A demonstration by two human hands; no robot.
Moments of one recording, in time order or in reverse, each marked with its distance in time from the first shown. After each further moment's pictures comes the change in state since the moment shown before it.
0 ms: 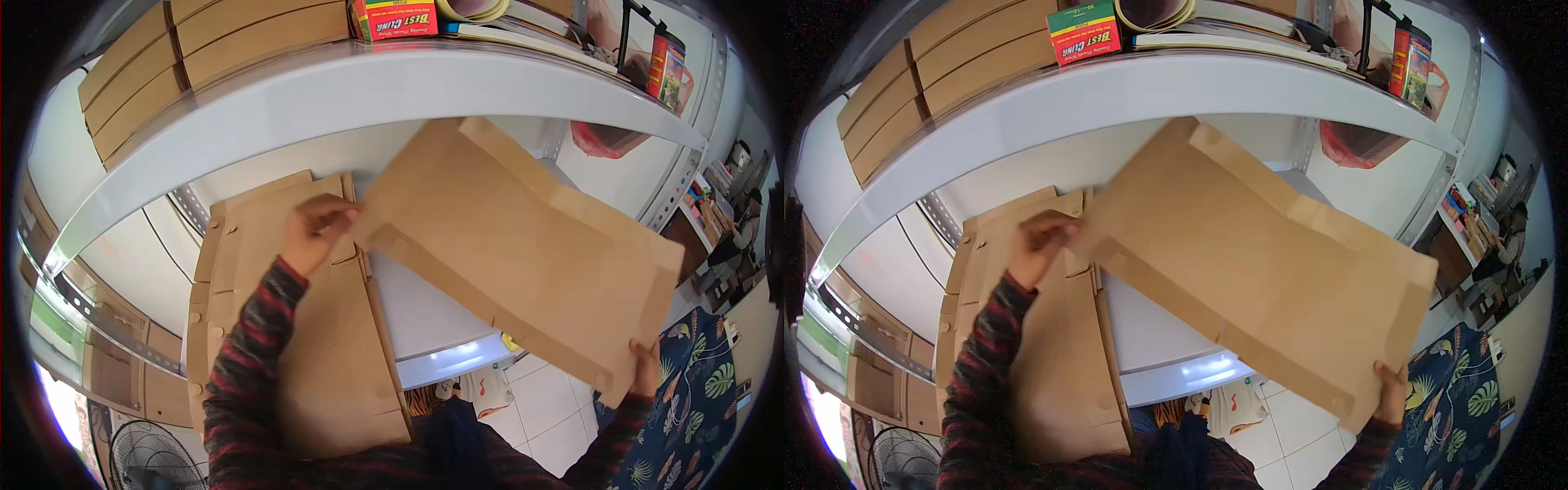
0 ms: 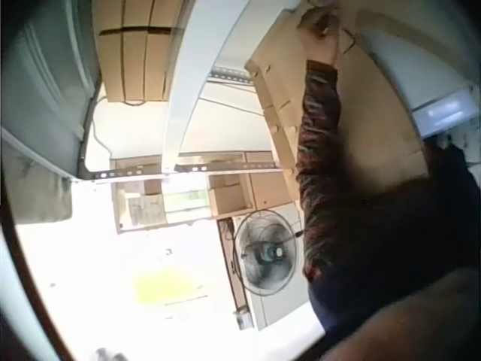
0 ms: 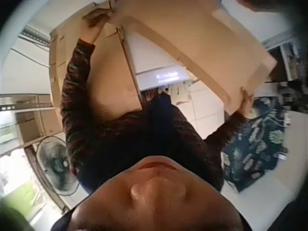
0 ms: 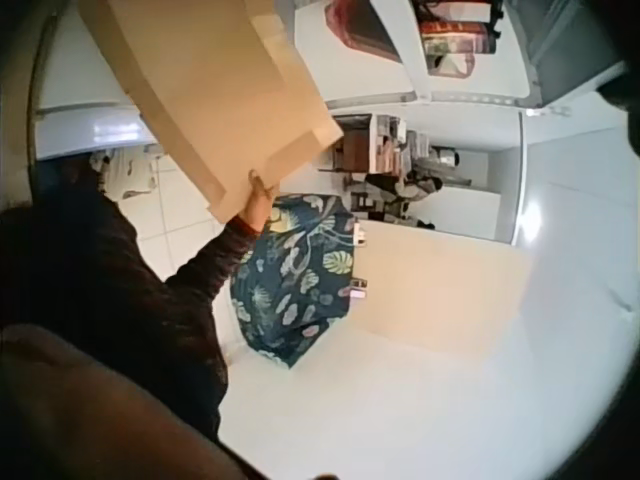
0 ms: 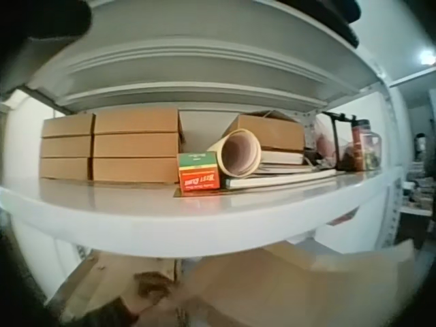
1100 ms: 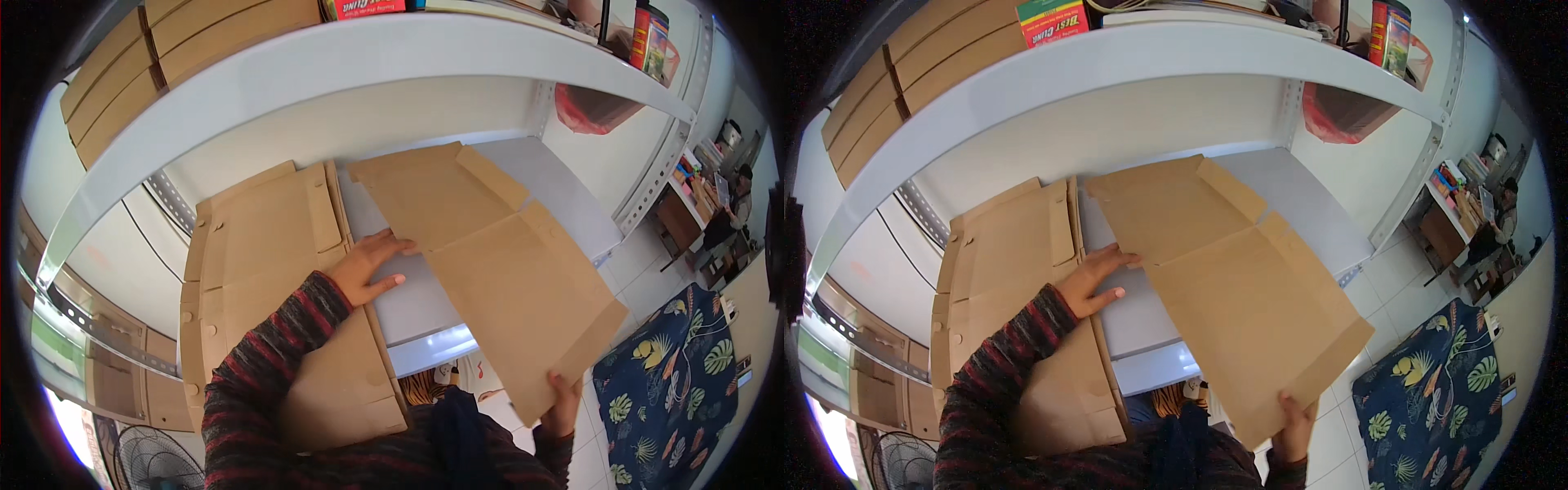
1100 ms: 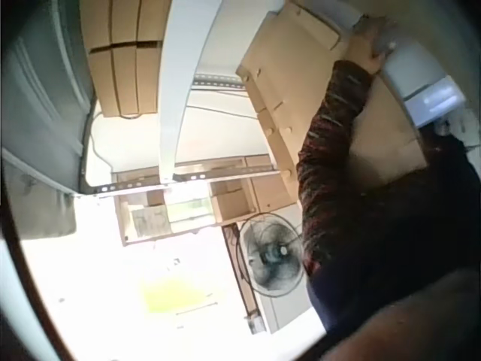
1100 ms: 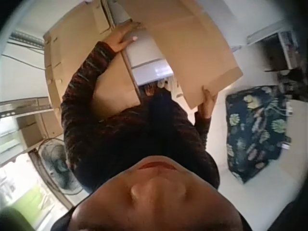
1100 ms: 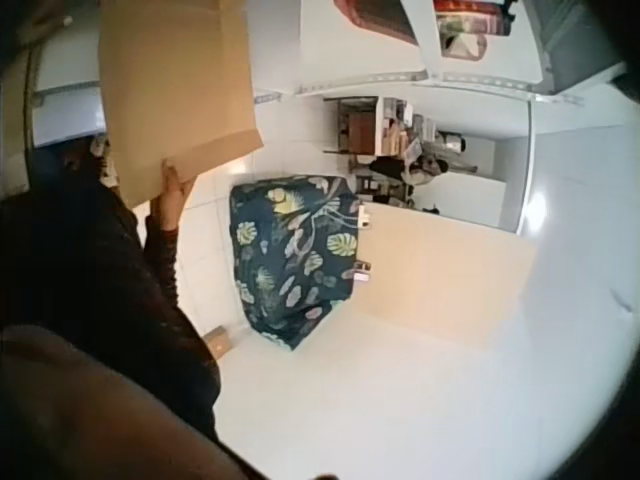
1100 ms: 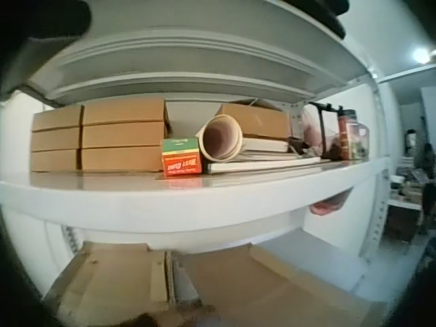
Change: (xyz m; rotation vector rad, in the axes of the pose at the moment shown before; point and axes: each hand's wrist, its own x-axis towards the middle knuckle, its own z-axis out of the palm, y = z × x) left_hand -0.039 -0.035 0.055 0.387 -0.606 0.241; right_hand -0.119 0.064 0.107 0.225 0.090 0.207
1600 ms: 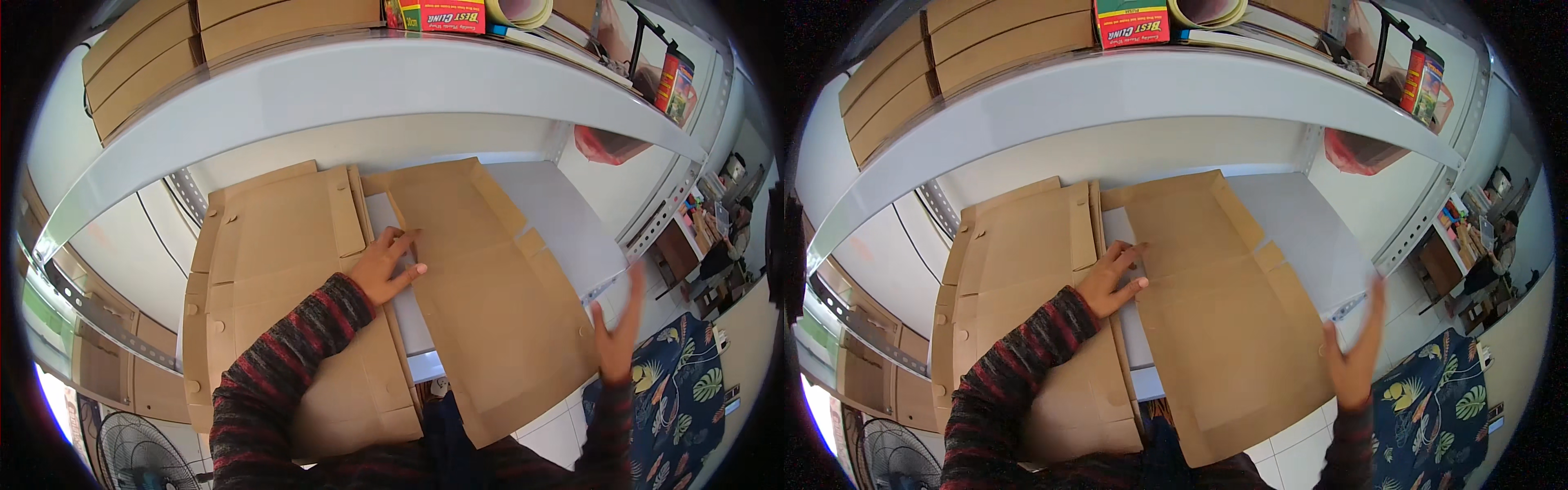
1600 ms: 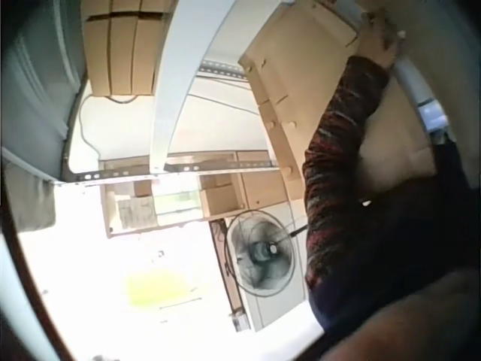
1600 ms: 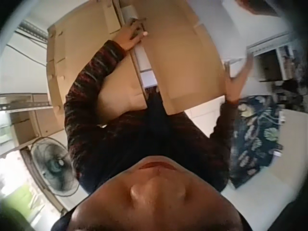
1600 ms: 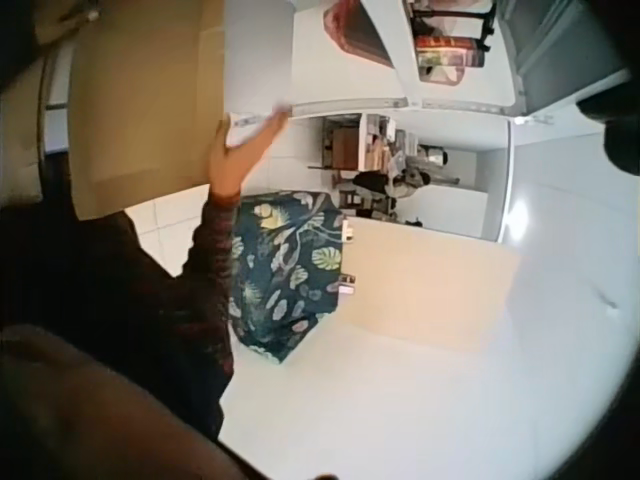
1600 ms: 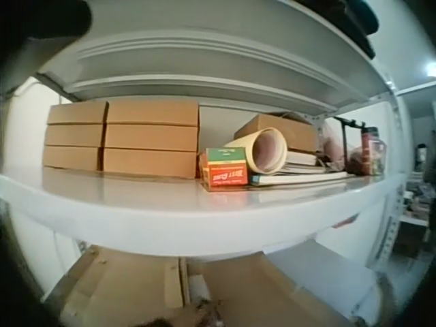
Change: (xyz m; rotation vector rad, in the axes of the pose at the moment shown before) left_hand 0.003 -0.007 0.009 -0.041 0.196 -0.252; right_hand 0.100 -0.109 0.067 -1.213 -0.140 -1.144
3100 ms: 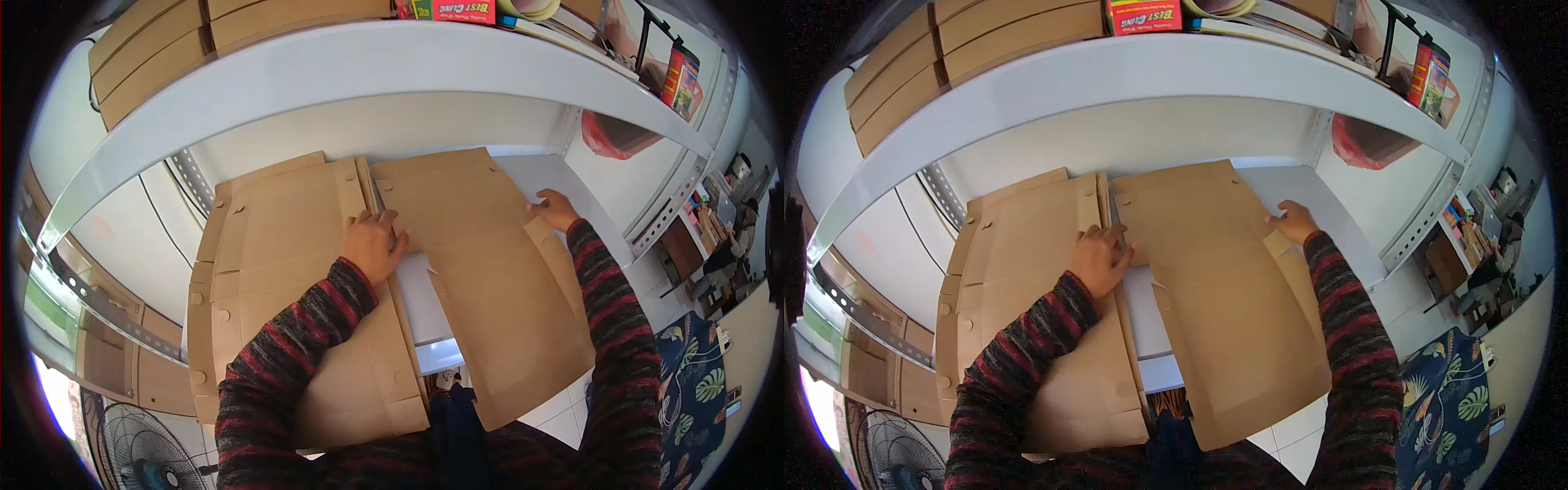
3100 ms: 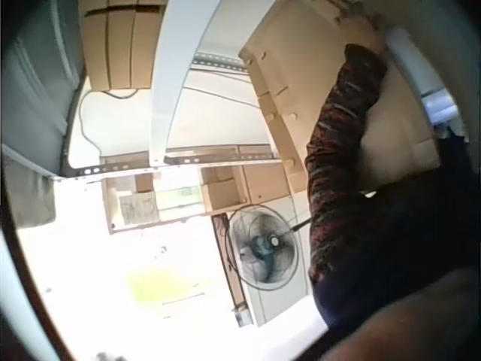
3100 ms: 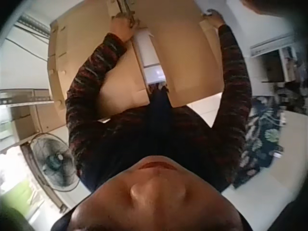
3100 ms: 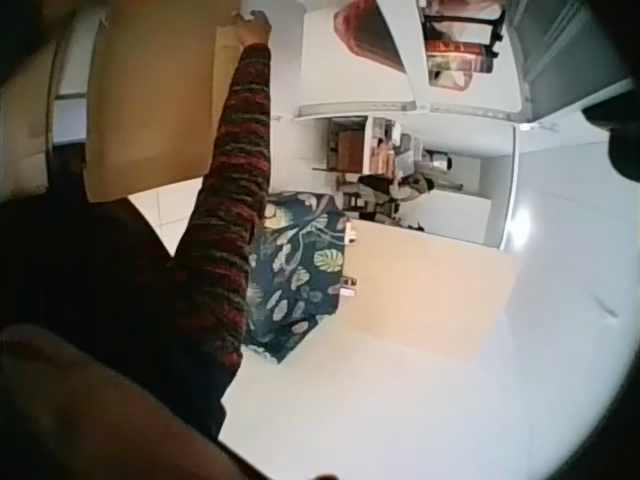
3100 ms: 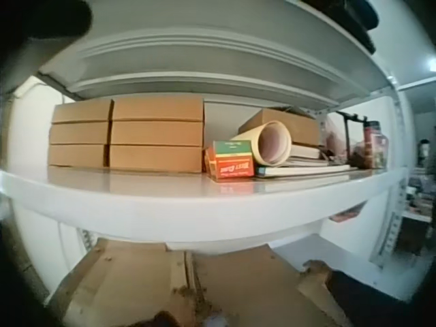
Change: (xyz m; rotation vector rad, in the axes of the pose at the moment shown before) left_hand 0.005 0.003 -0.015 0.461 0.258 -0.146; right_hand 0.136 0.113 0.203 0.147 -0.627 0.293
